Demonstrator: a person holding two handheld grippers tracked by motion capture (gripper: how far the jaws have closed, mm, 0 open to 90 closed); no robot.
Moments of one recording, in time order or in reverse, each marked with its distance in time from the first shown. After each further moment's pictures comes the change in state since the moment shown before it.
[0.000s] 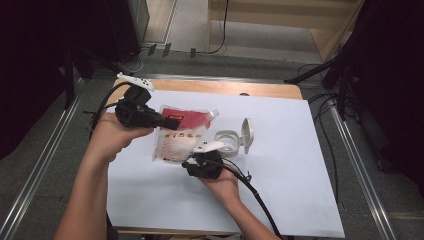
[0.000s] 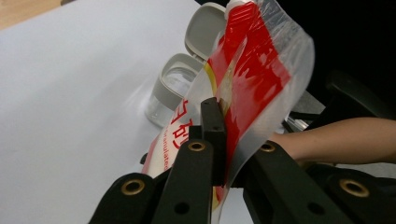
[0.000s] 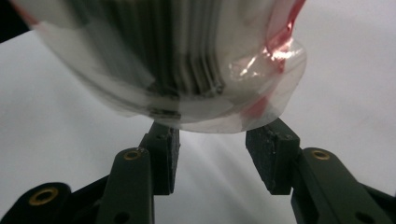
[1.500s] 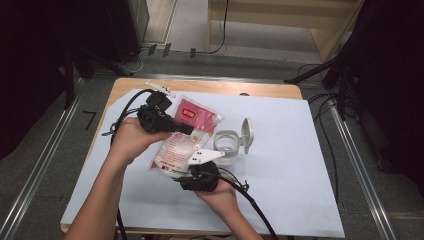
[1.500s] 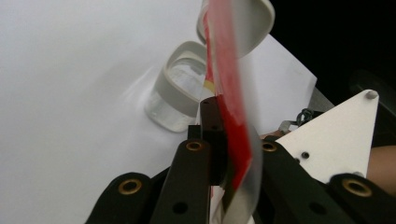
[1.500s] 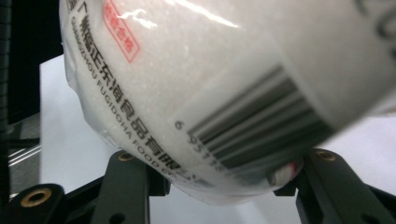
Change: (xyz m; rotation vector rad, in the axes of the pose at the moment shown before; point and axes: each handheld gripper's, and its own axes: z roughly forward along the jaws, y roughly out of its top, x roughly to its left) left arm 0.006 0.004 0.049 0.059 0.041 -0.040; right arm 0.038 0.005 -0.023 -0.020 0.149 -0.060
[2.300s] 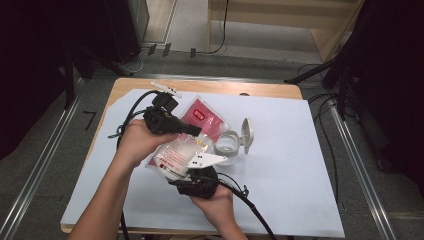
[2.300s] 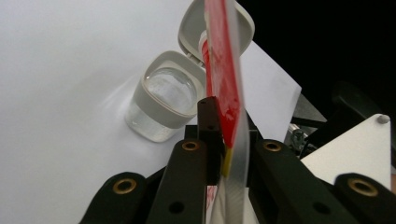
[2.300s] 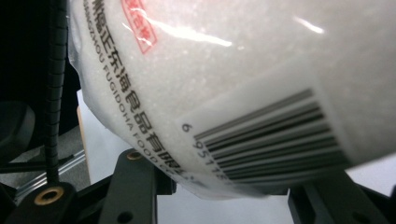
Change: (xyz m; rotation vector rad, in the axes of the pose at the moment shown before) left arm -0.012 0.005 0.008 -0.023 -0.044 -0.036; right arm 0.021 0.004 -0.012 -0.071 0.020 0.081
